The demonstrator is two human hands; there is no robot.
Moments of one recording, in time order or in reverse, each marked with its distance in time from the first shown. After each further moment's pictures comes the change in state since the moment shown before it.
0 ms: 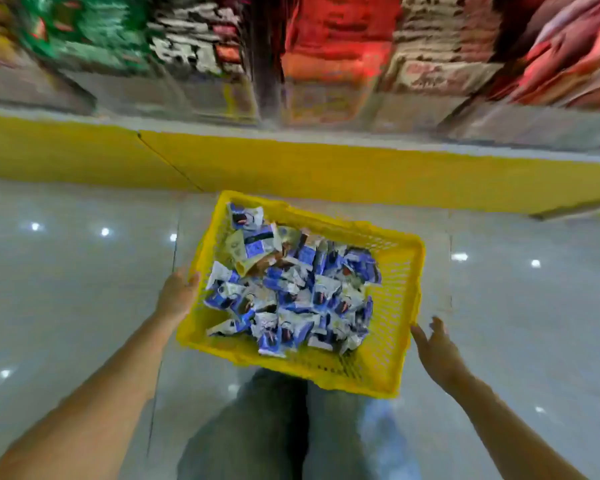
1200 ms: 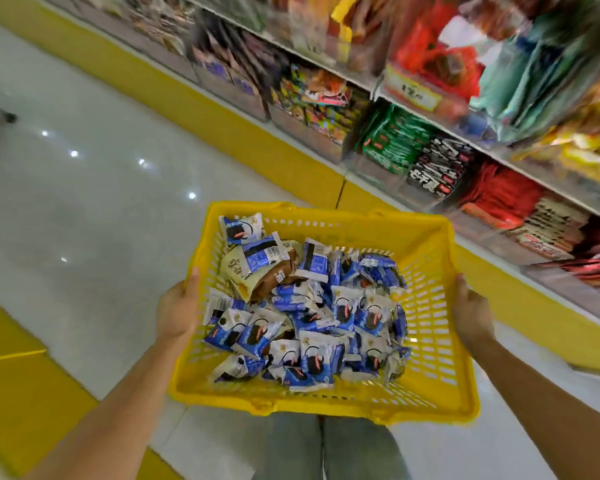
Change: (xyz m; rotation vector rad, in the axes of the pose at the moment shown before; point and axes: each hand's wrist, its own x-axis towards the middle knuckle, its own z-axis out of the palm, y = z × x) left_hand -0.275 -0.158 -0.233 -0.554 0.534 -0.286; right_hand -0.234 -0.246 -0.065 -0.073 0.150 -0.412
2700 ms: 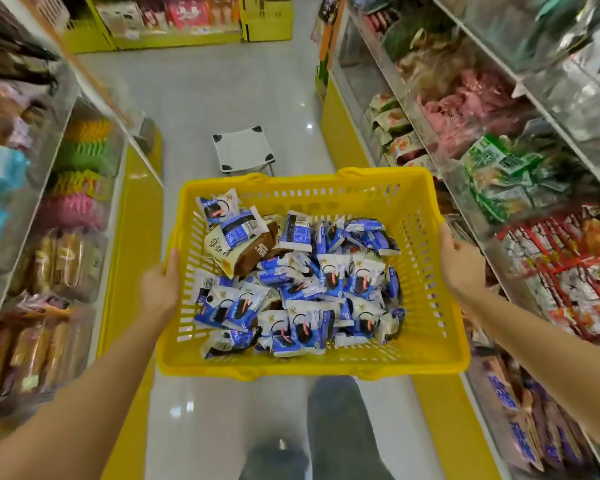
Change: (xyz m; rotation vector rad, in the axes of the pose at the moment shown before) left_hand 0.419 -0.108 -0.516 -0.414 0.664 -0.508; right_hand -0.203 -0.860 0.372 -0.169 -0.313 -1.031
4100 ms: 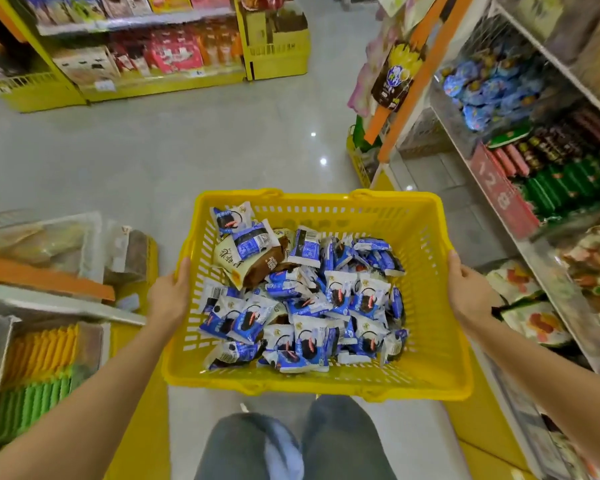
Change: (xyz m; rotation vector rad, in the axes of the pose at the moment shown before) left_hand 0.764 0.281 0.138 0.123 -0.132 -0.012; right_hand 0.582 -0.401 0.335 -0.014 -0.007 0.210
